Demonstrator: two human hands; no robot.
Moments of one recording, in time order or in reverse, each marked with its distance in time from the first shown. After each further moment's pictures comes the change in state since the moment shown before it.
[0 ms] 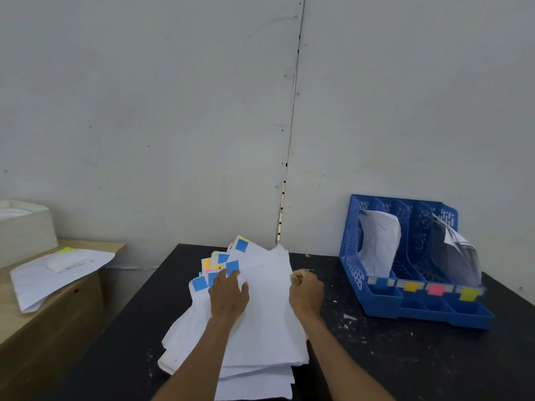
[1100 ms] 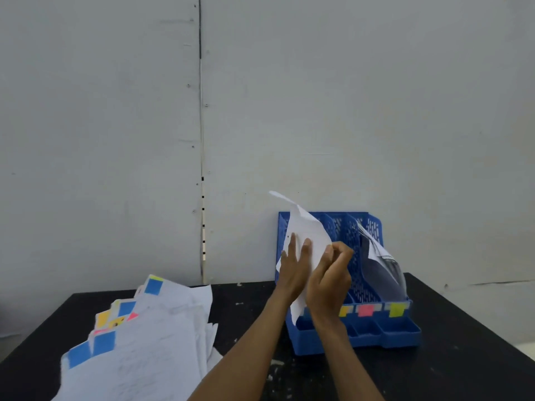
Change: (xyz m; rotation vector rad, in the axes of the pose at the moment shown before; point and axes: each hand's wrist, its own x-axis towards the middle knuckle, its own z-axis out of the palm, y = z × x) left_hand 0.011 0.343 0.089 -0.797 -0.439 0.276; right_hand 0.113 0.055 -0.178 0.278 0.756 -0.395
